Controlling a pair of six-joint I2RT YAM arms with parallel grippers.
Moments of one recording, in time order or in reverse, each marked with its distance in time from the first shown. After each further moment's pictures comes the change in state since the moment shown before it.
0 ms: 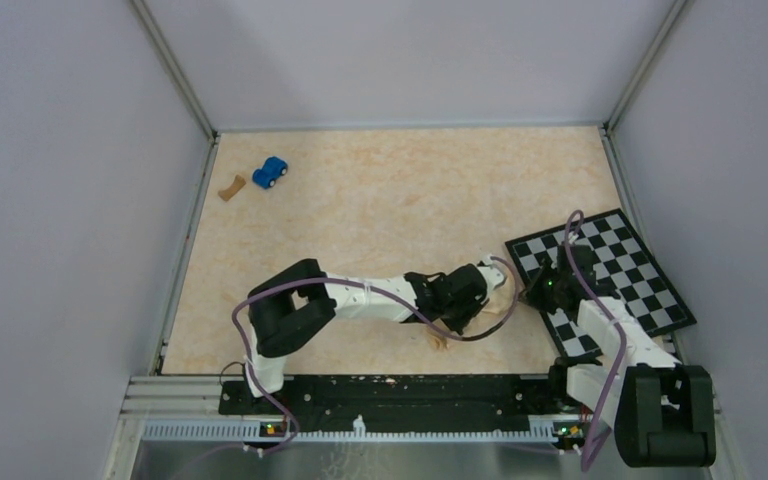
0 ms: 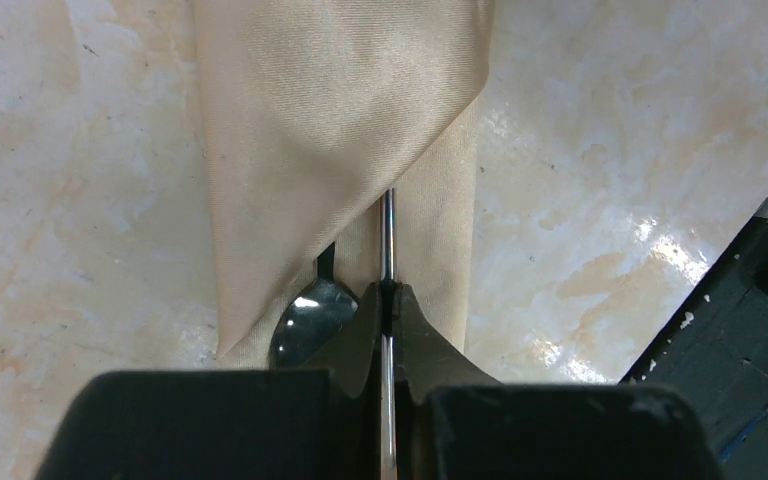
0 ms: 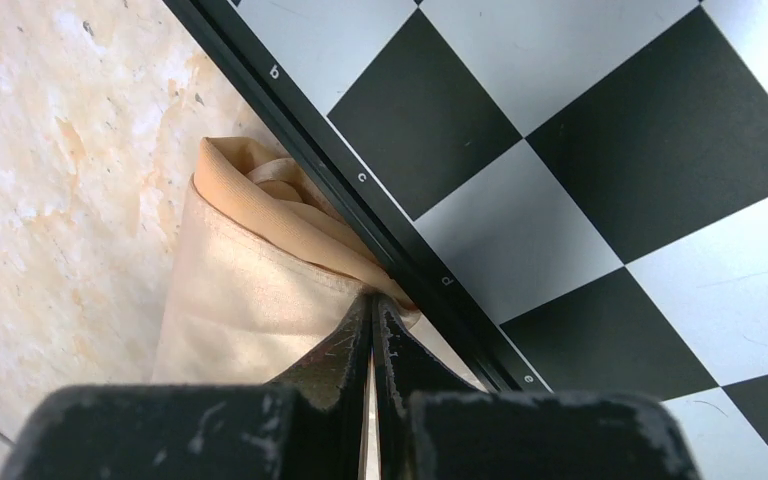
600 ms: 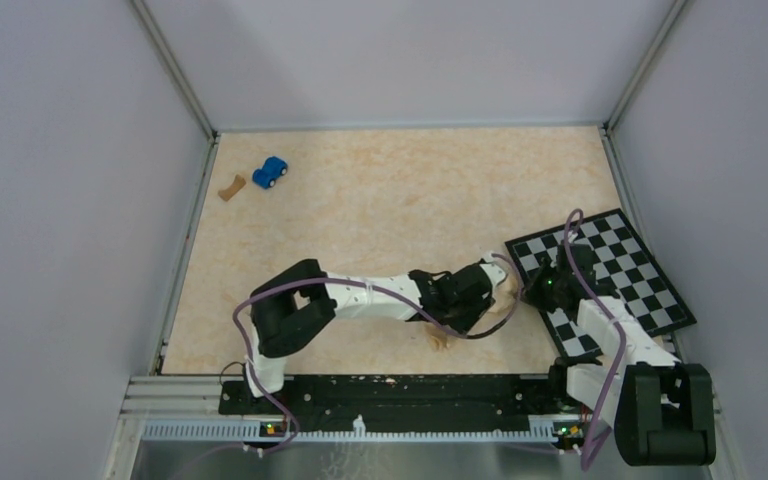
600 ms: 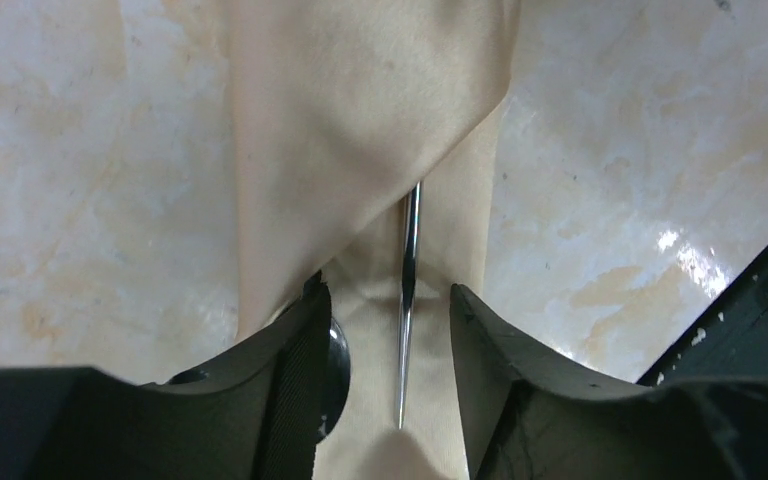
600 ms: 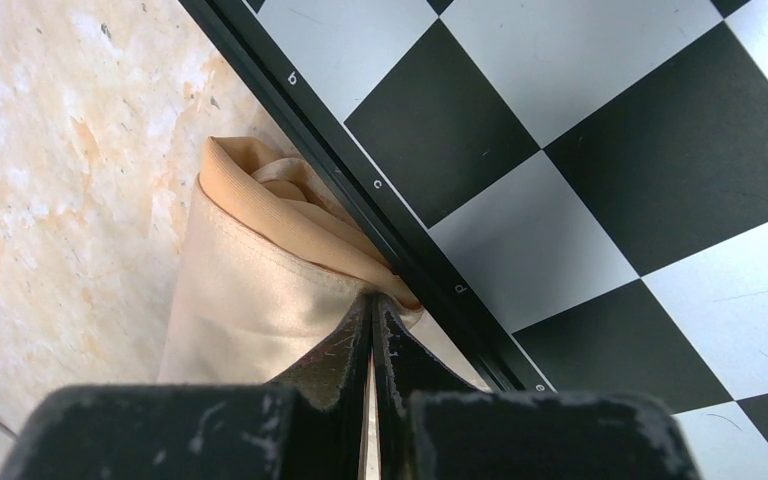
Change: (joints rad) left arm -0.013 0.038 0.075 -0.076 -0.069 -0.018; right arm 0.000 0.005 -0.001 0.028 -0.015 -0.002
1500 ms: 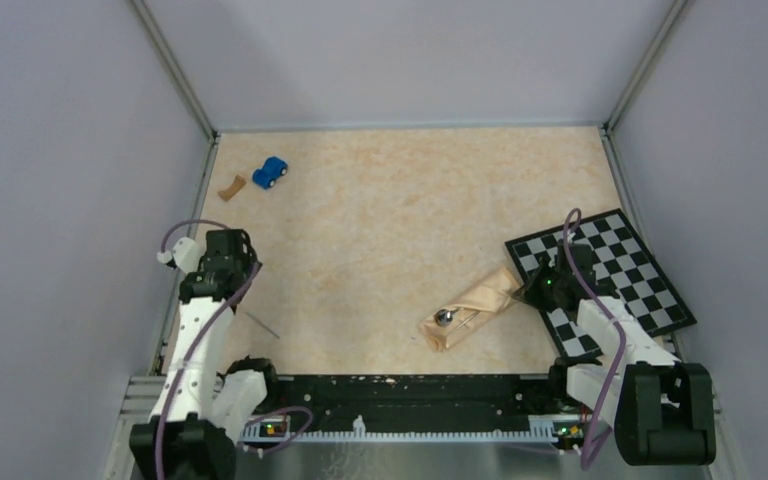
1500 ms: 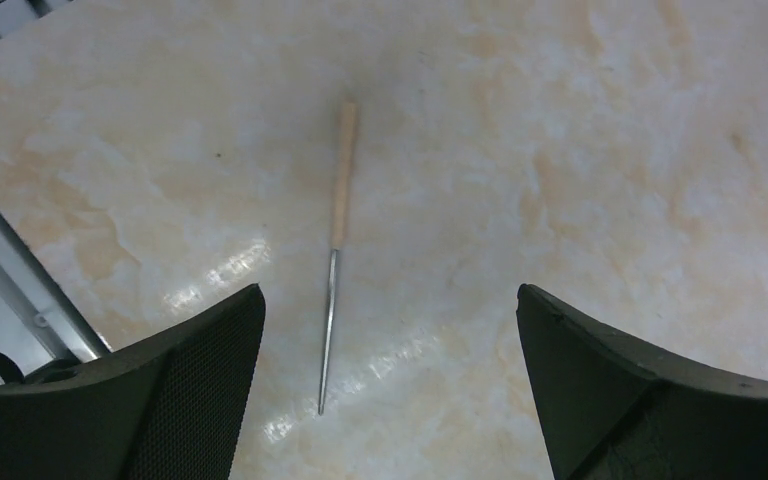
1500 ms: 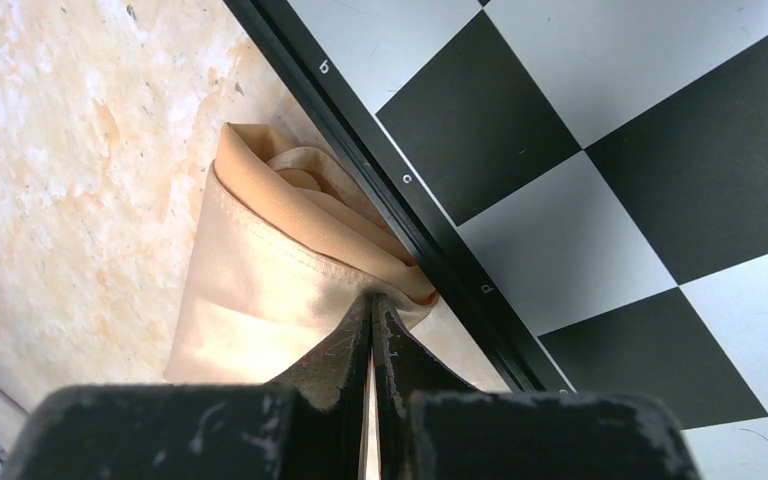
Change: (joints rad) left arm 1.201 -1.121 -0.557 -0.618 -0.431 -0.646; right arm 0.000 0.005 -0.001 0.013 -0.039 -0.012
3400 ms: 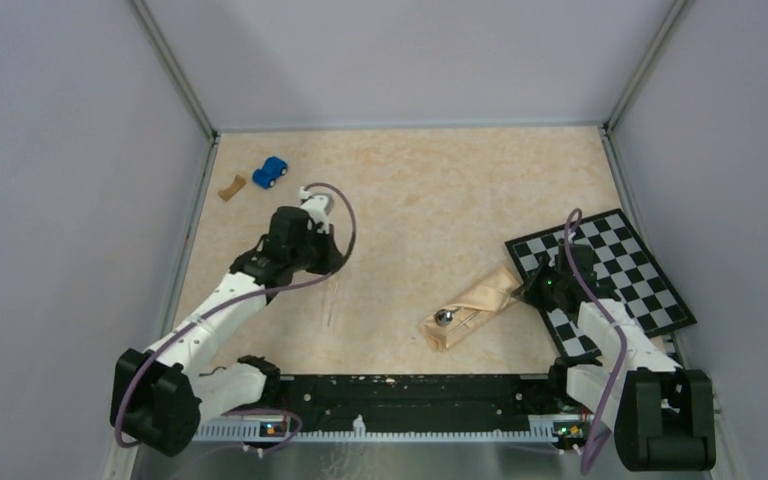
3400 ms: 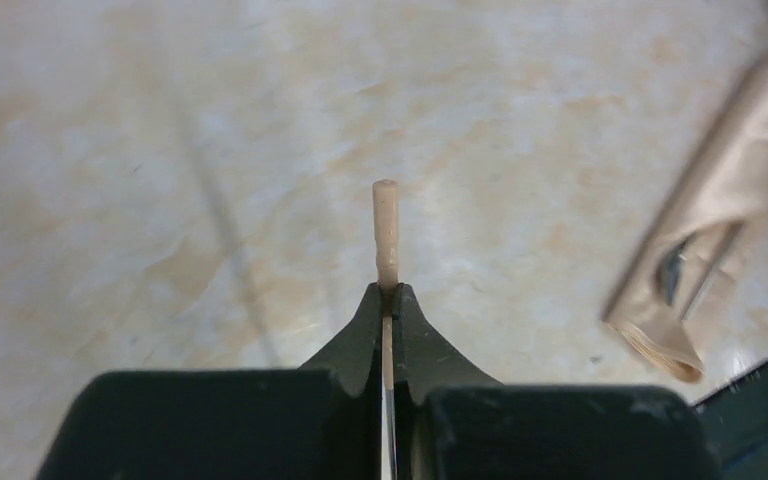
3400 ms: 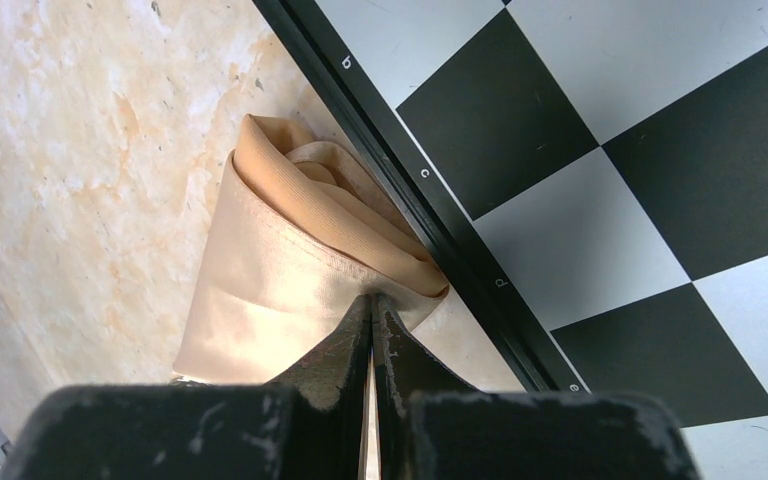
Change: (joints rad) left arm -0.301 0.255 -0.036 0.524 0.650 0.645; right arm 0.000 -0.029 -0.007 0.003 -0.022 -0.002
